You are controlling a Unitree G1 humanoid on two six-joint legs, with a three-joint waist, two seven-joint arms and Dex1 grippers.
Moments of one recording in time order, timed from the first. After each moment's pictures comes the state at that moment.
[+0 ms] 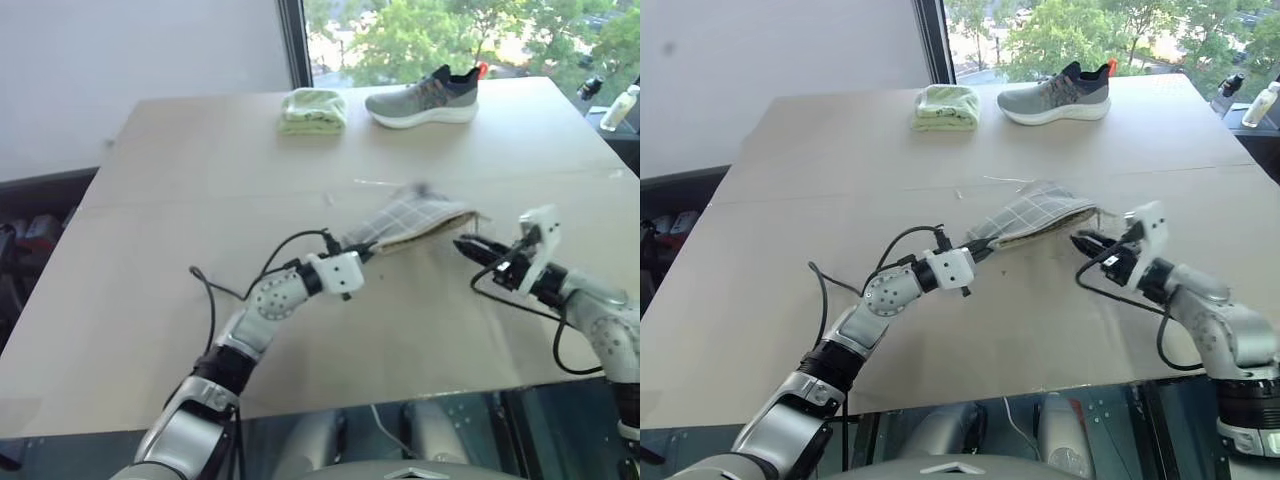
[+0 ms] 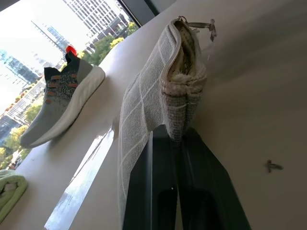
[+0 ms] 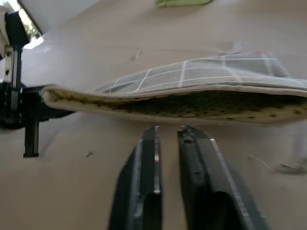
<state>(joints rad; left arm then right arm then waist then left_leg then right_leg) -0.43 0.36 -0.33 0.31 0.23 -0.50 -0.49 -0.19 -0.62 -0.08 -0.18 0.68 0.56 0.67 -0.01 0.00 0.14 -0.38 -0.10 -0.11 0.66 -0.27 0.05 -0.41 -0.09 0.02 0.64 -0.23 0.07</state>
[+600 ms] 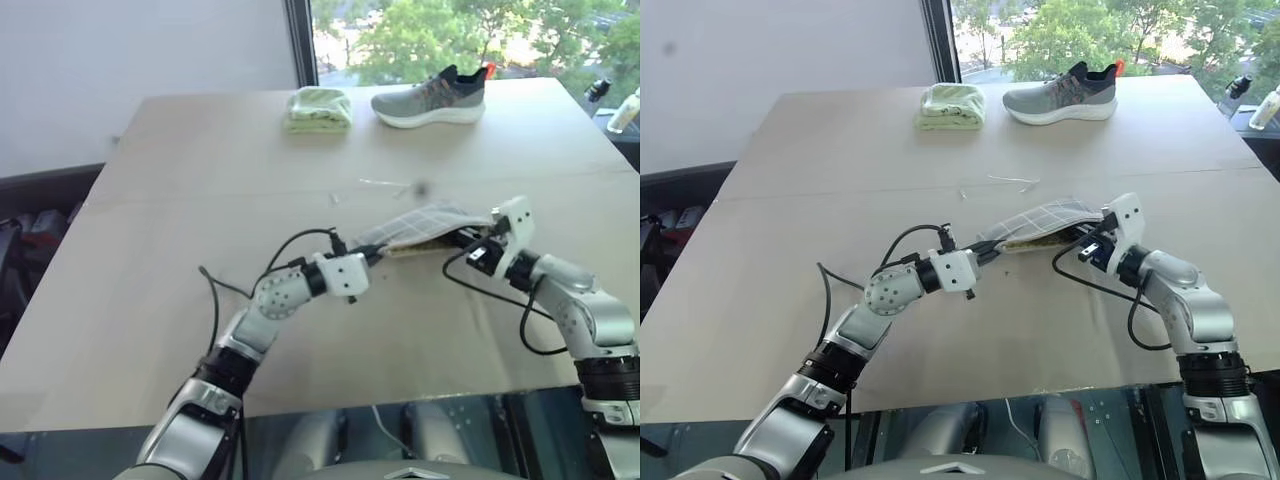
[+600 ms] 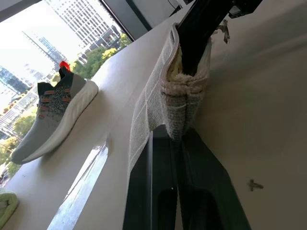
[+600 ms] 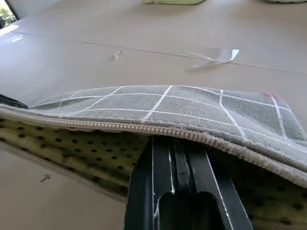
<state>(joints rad) -0.41 0.34 -0.33 0.22 0.18 -0.46 -0.58 -0.33 -0.54 -0.03 -0.02 0.45 0.47 0.66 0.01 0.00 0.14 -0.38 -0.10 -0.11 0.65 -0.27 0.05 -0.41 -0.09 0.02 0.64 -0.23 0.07</state>
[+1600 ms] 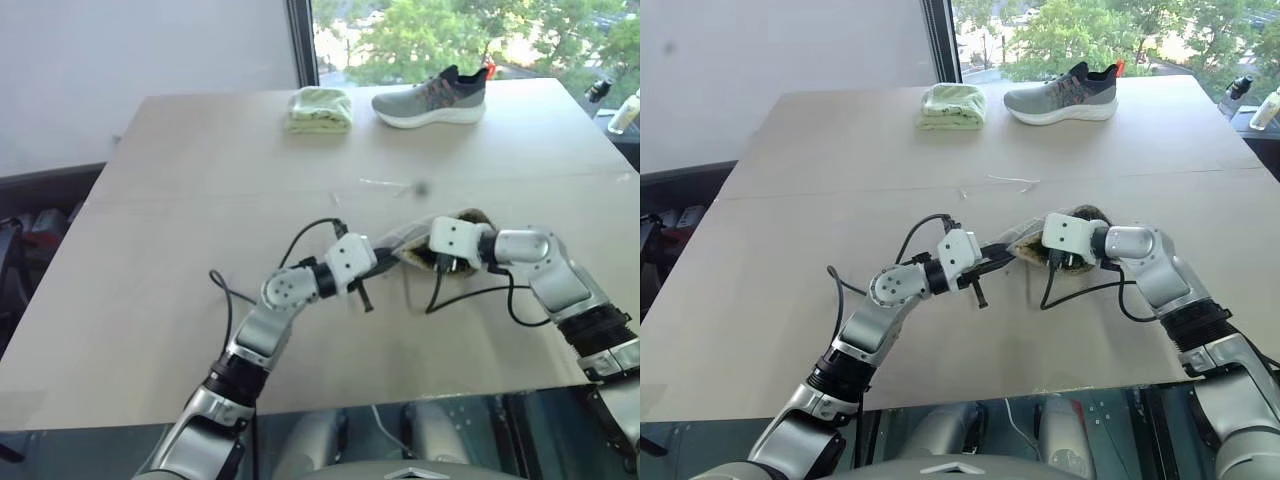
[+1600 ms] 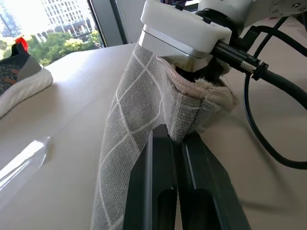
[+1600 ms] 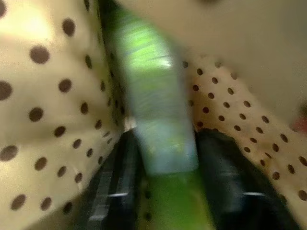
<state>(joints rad) -0.38 0.29 -0.32 0.06 -0.08 -0.13 -0.76 -0.58 -0.67 0.33 0.17 -0.13 0.04 0.89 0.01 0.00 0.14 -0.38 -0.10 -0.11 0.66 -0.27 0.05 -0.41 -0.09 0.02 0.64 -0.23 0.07</state>
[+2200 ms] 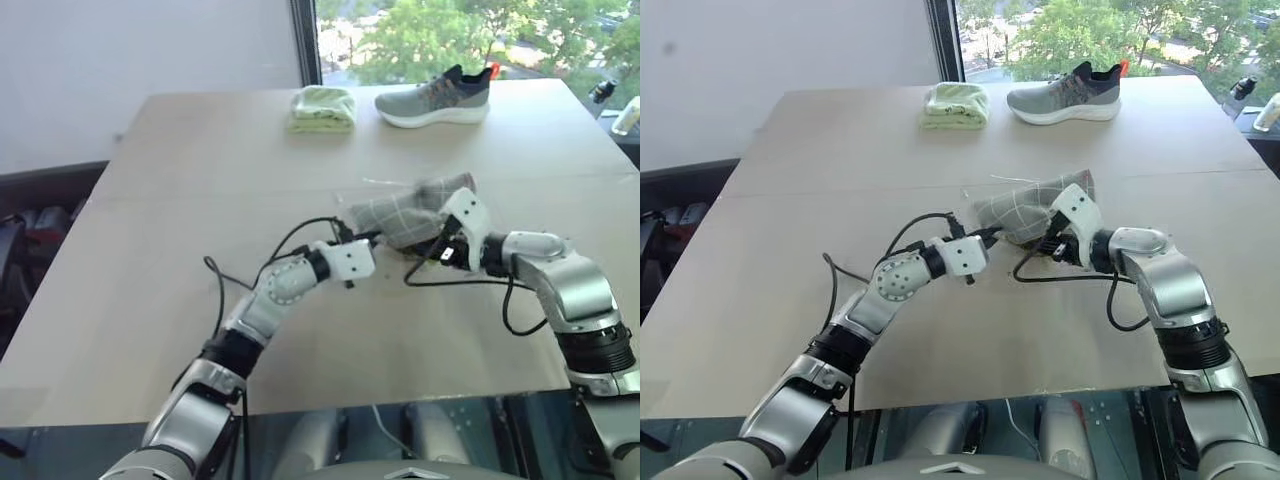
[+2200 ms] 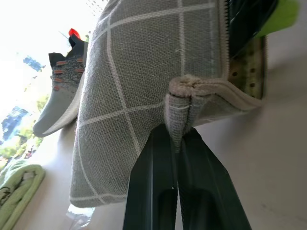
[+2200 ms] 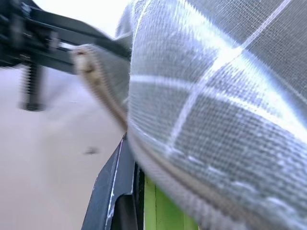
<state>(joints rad) -0.52 0.35 -0.36 0.36 0.34 -0.42 -0.43 -0.51 -0.53 0.08 -0.22 0.28 0.97 0.83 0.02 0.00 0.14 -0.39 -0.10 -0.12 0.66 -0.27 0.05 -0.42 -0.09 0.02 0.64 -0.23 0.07</state>
